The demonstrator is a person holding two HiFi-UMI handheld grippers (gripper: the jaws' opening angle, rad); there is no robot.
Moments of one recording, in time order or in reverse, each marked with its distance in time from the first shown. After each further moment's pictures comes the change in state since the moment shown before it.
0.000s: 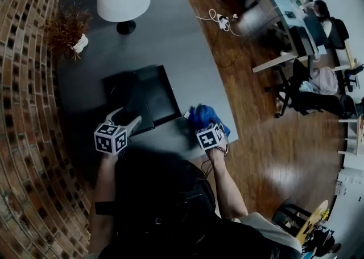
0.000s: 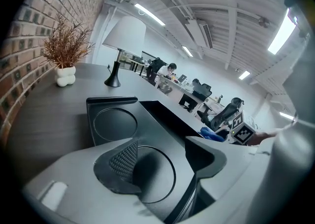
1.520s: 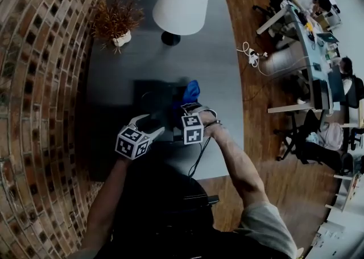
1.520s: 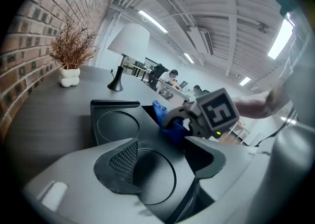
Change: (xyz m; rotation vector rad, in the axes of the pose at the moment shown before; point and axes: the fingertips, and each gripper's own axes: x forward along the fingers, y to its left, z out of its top) left arm -0.003 0.002 0.005 -0.027 -0.073 0.000; right arm 0.008 0.173 0.189 -1.536 -0.180 0.369
